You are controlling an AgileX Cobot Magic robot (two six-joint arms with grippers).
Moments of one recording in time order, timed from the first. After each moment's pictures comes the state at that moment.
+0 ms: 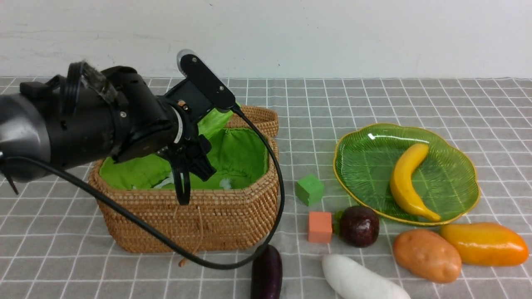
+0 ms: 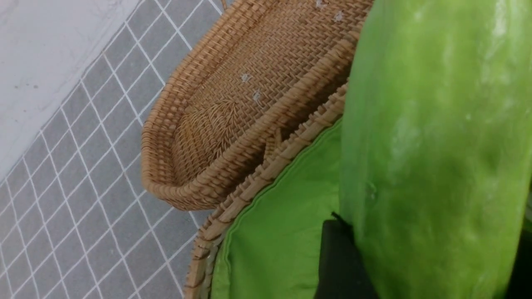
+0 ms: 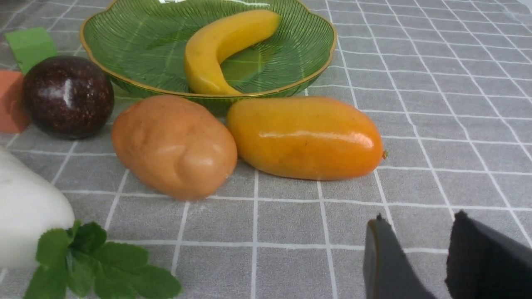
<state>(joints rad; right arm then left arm) 0.07 -0.01 0.02 -0.24 0.40 0.18 -0.51 1.65 -1.18 0.70 0.49 -0.21</state>
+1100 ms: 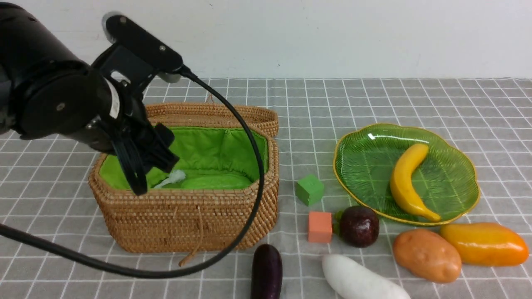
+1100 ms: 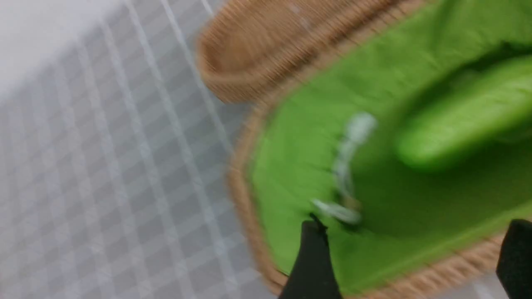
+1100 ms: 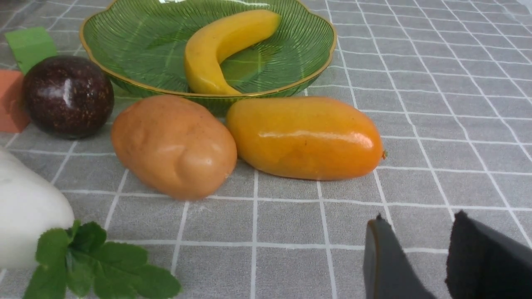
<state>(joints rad) 0.07 -0.01 0.02 -0.24 0.40 0.18 -0.51 1.39 -1.18 0.42 0.81 -0.15</state>
